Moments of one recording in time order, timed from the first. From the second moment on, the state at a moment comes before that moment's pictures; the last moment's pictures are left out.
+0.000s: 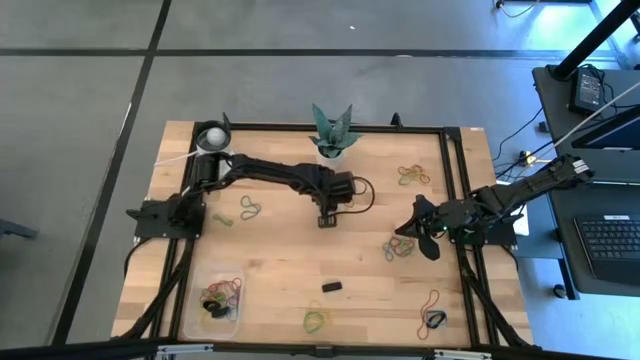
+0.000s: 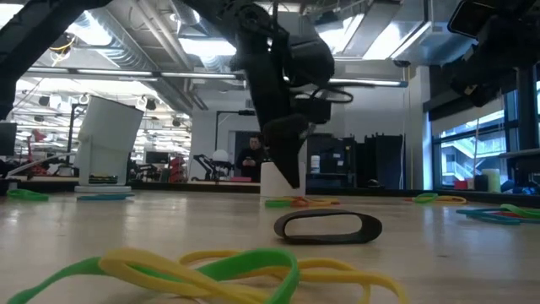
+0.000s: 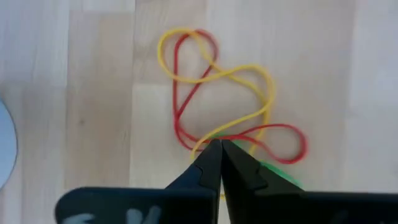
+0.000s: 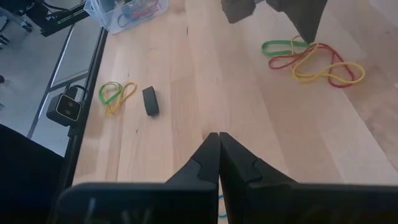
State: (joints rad) left arm 0.12 2.14 1.62 -0.68 -0.05 0.08; right arm 0.36 0.67 0.45 -0.36 0.18 0.57
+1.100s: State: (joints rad) left arm 0.13 2.21 1.71 -0.85 -0.14 0.14; right arm 0.36 0.67 0.45 -0.36 0.18 0.54
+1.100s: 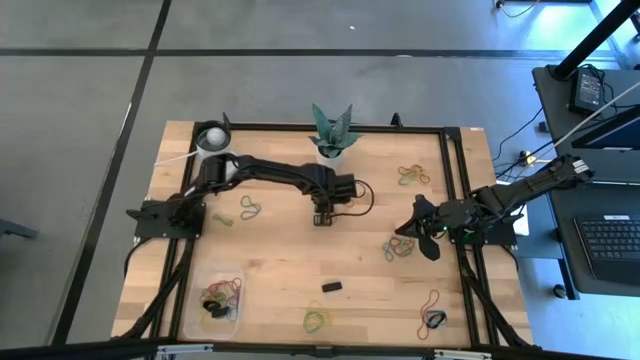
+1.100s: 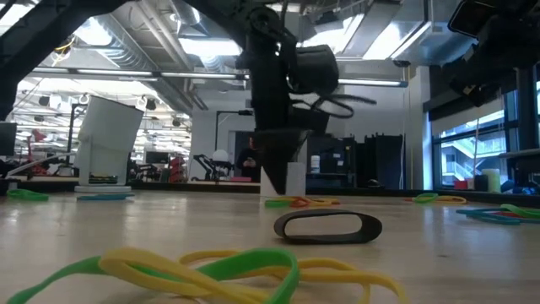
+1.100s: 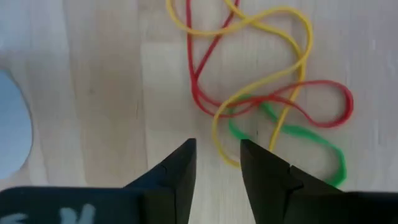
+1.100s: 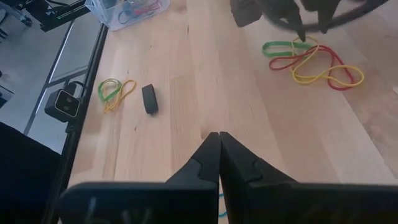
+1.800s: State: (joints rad) left arm 0.11 2.23 1.74 -0.88 -0.14 0.17; right arm 0.36 0.67 0.45 -0.36 0.19 0.53
